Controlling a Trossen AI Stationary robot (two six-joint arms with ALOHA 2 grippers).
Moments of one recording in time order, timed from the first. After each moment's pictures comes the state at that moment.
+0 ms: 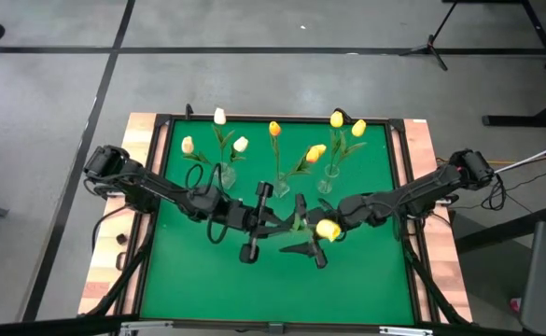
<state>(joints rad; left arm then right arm) -0.29 1.62 1.00 0.98 -0.02 0.29 0.36 1.49 0.98 0.50 0.03 0.10</state>
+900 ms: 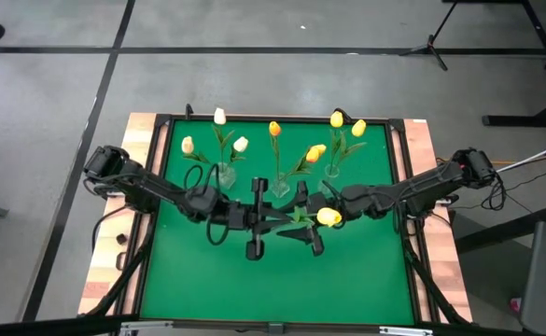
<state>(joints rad) -0.29 1.62 1.00 1.01 -0.14 0.43 0.29 1.46 0.98 0.52 0.05 0.15</state>
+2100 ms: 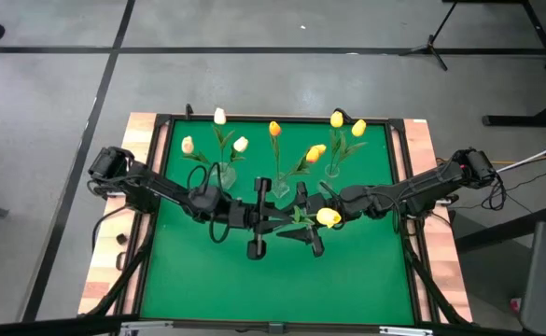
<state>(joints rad) -0.27 1.66 1.00 1.11 -0.08 0.40 0.29 1.46 0.98 0.50 0.03 0.15</state>
